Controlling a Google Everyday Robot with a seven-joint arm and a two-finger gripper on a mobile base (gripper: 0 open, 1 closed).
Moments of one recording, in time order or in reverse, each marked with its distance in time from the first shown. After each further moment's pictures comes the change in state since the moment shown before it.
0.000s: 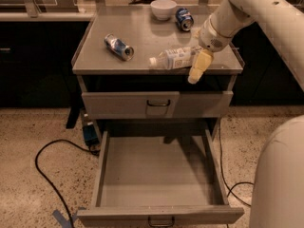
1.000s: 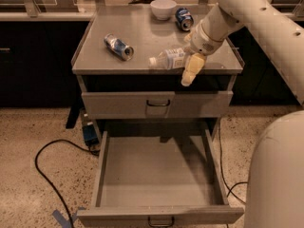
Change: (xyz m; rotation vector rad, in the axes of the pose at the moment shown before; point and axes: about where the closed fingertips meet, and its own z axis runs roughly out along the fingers) arm -0.016 0.001 0.028 -0.021 -0.031 -0.051
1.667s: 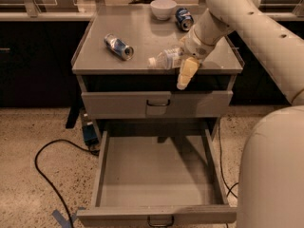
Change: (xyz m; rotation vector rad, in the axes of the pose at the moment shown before) arm -0.004 0.003 0.022 -0.025 0.017 -0.026
